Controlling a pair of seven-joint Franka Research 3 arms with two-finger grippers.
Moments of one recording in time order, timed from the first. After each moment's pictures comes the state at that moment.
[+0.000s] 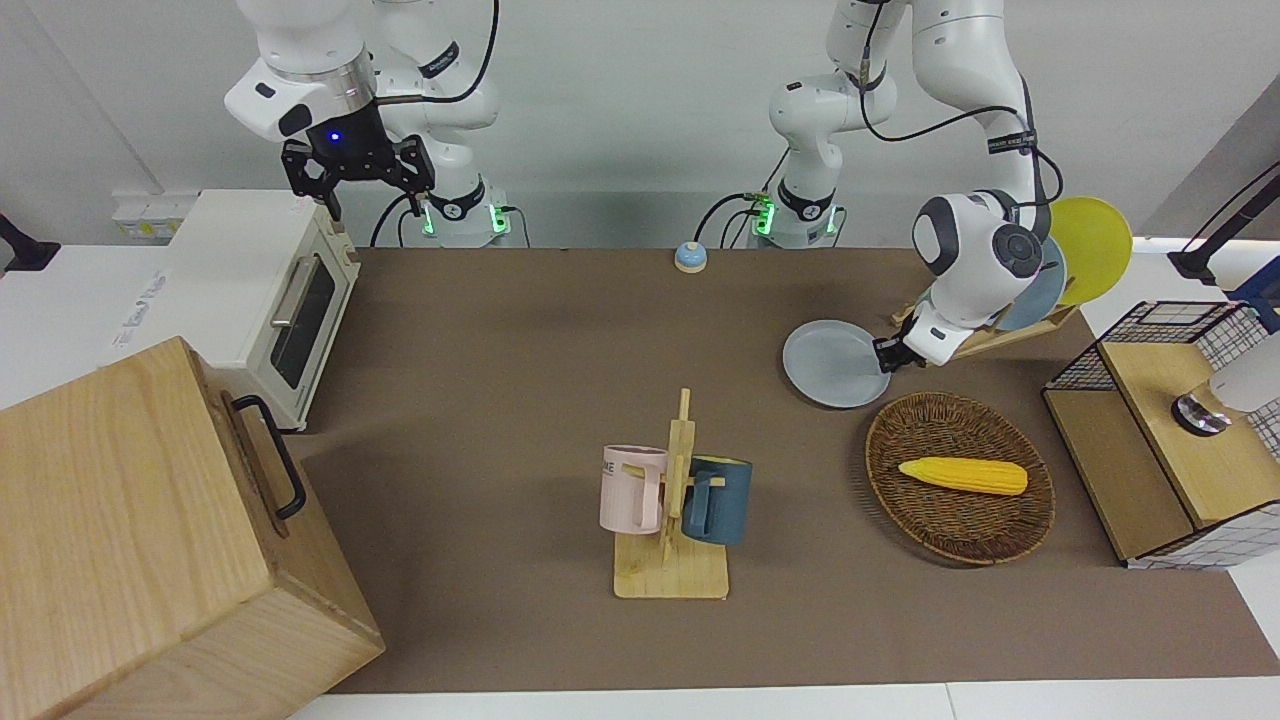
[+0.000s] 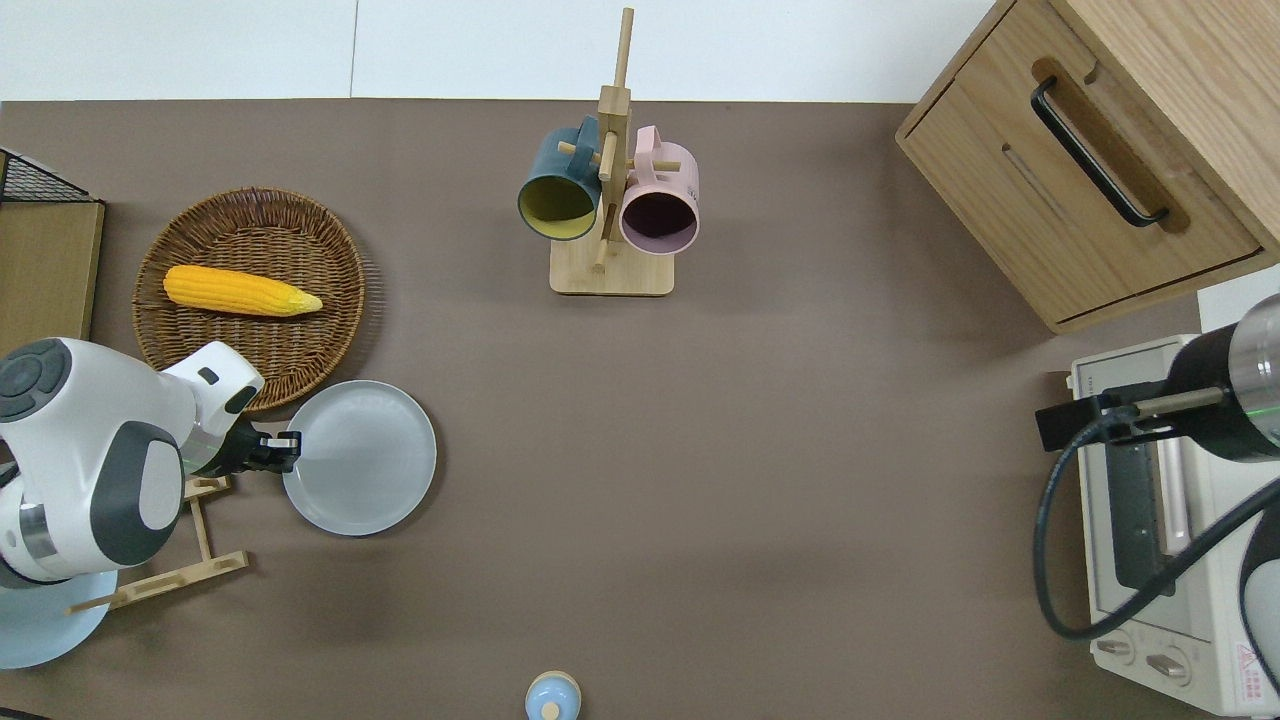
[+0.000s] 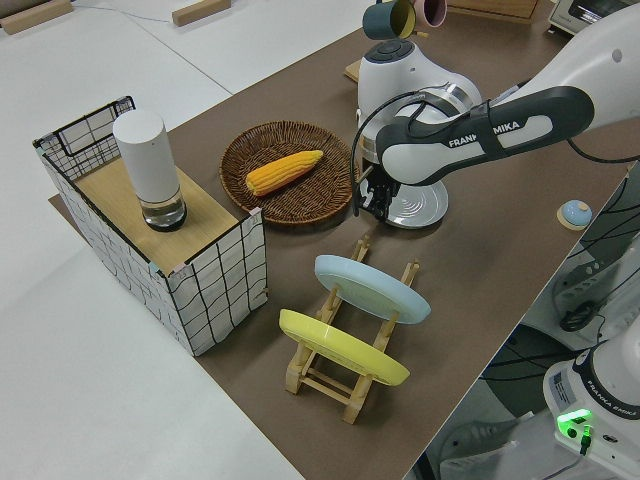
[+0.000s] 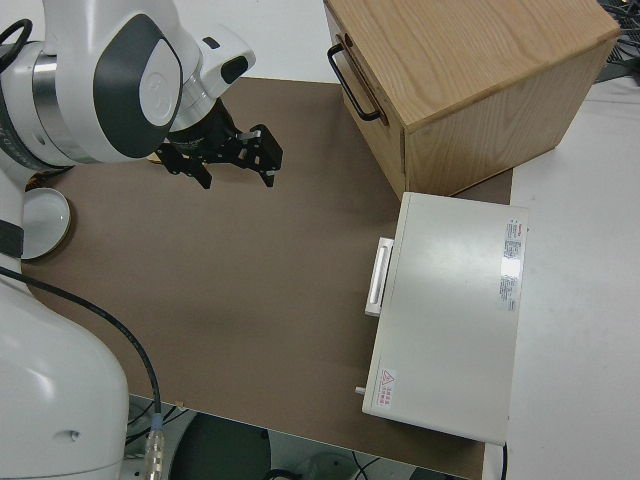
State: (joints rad) left arm 0.19 0.12 -0.12 -2.22 -0.06 2.17 0.04; right arm -0.05 -0.06 0.16 -1.54 -0.04 1.40 0.01
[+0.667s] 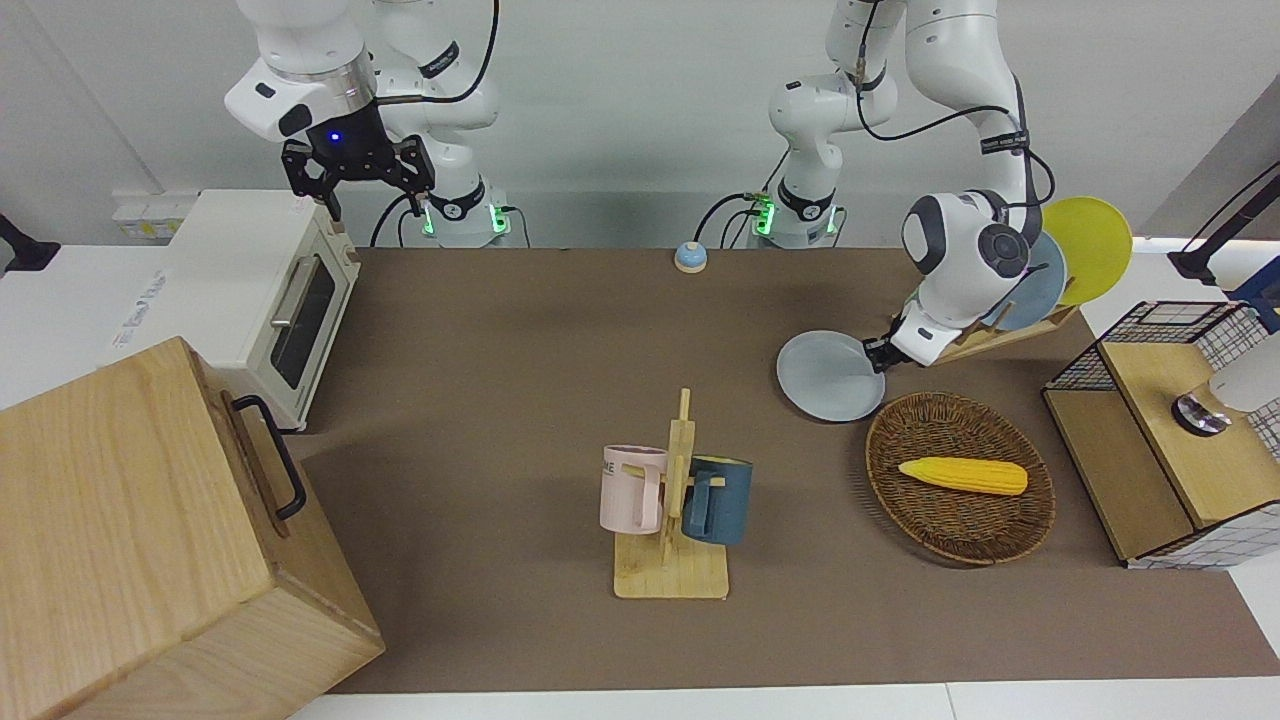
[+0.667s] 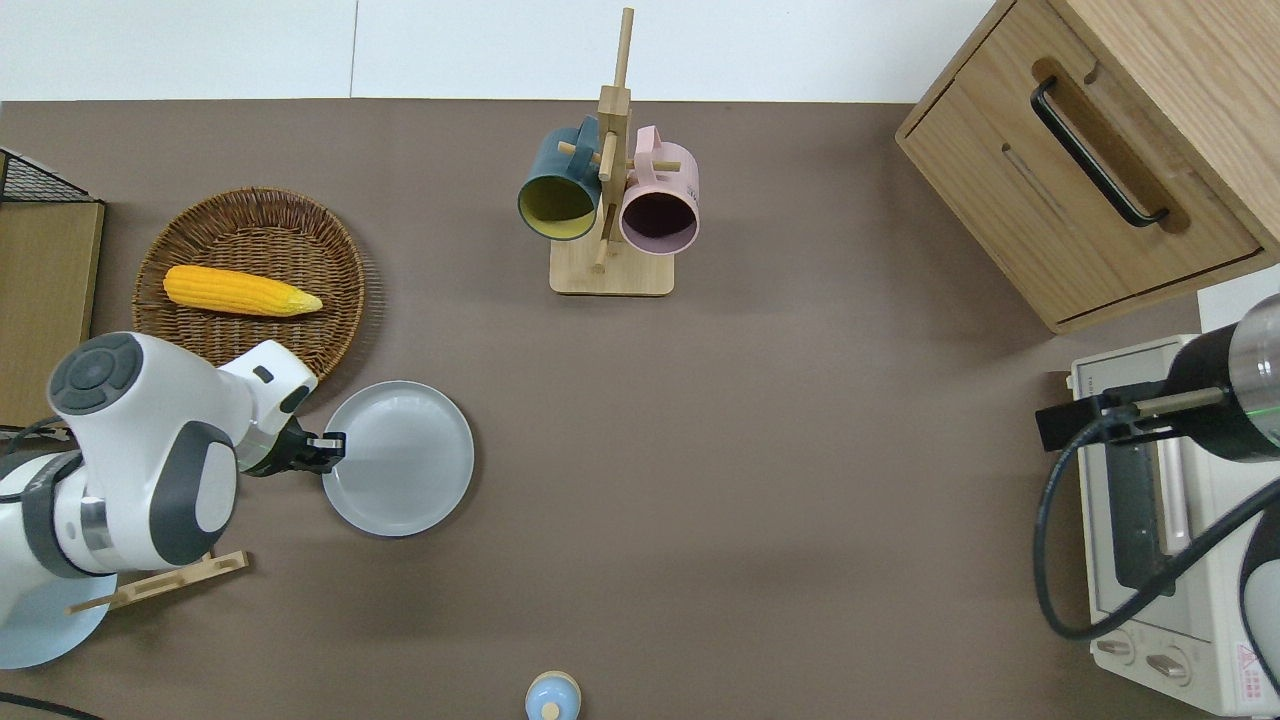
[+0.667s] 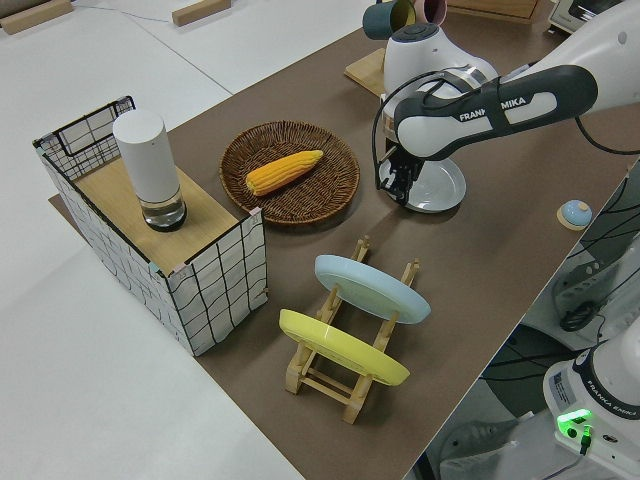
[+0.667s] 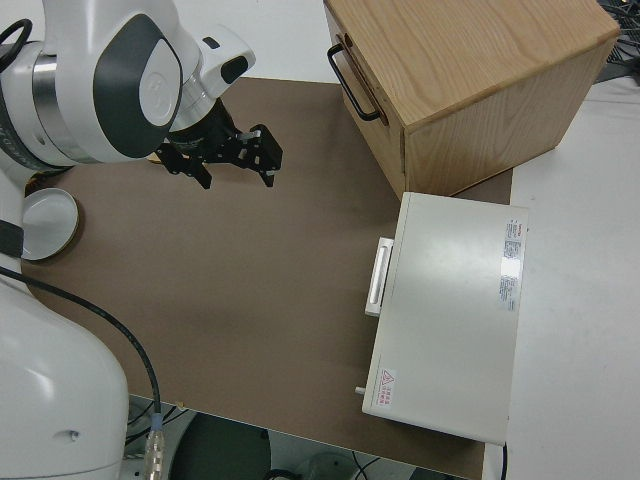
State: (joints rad) left arm 0.05 0.12 -0.13 -2.22 -0.06 2.15 -0.07; right arm -0.05 -0.06 0.16 -1.54 -0.04 1.40 0.01
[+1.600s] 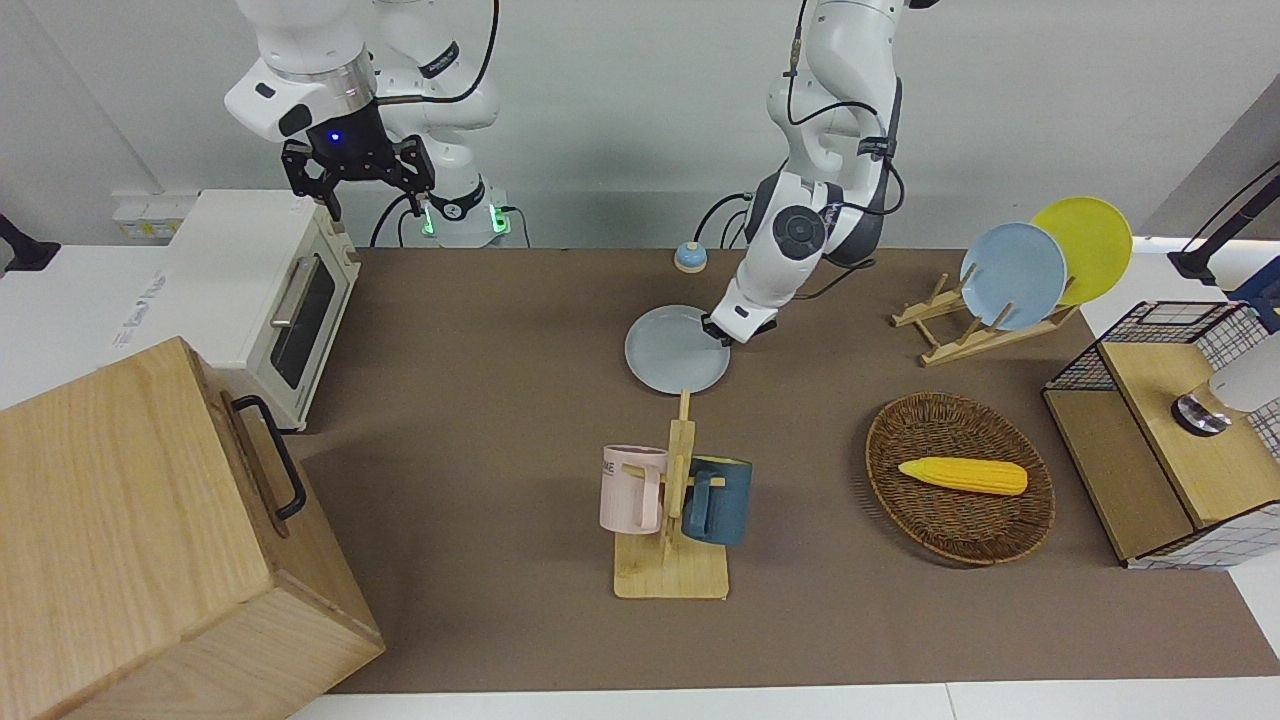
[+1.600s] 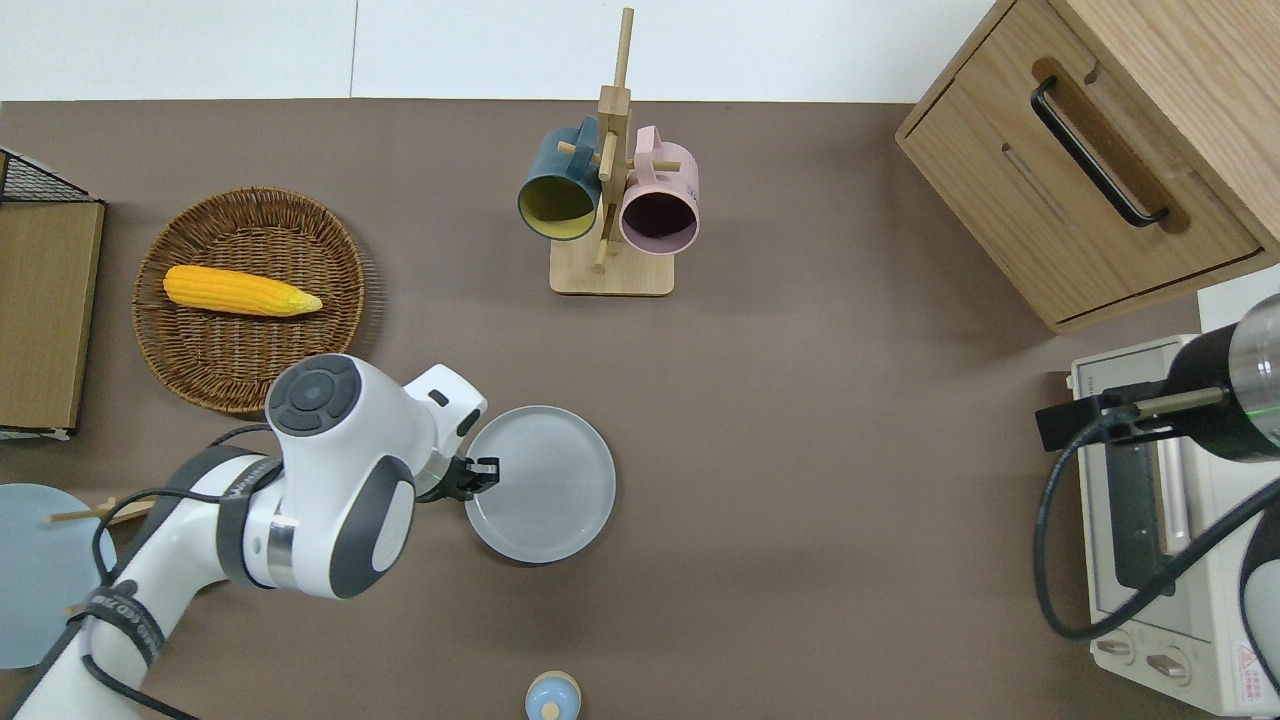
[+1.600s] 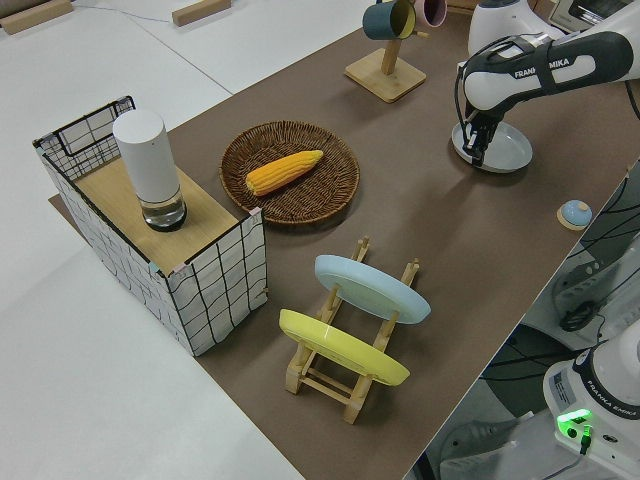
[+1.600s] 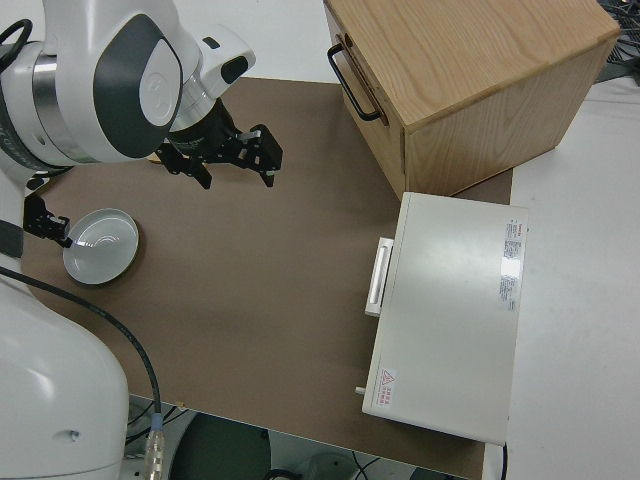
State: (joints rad) left arm -0.27 0.12 -0.21 -2.21 -0.22 2.16 -0.41; right arm -0.05 -0.06 0.16 -1.54 -0.04 1.40 0.01
